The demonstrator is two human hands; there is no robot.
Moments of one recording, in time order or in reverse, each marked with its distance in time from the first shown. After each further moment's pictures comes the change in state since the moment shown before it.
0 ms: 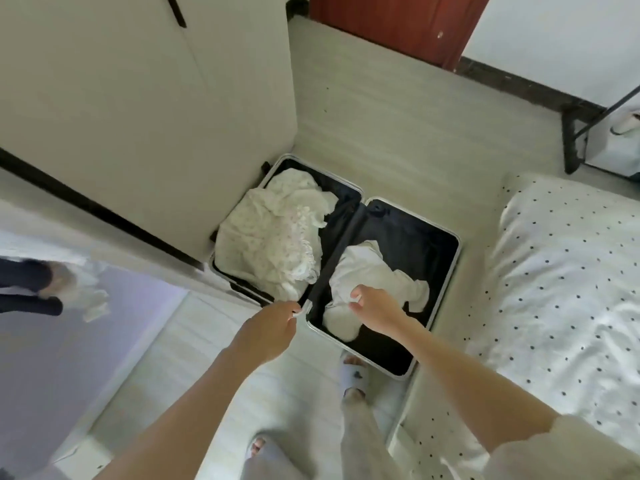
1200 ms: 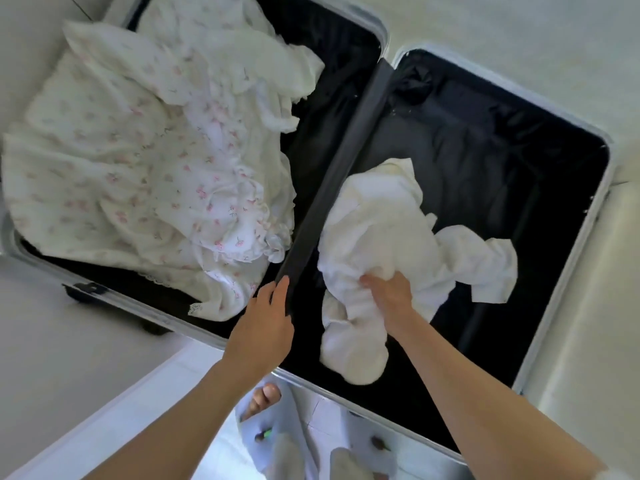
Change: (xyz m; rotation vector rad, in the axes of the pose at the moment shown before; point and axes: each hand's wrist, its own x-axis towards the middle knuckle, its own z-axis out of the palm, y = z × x) left_hand 0.406 -0.162 0.326 0.022 -0.113 -0.043; right_hand 0.428 0.239 0.229 1.018 0.235 0.719
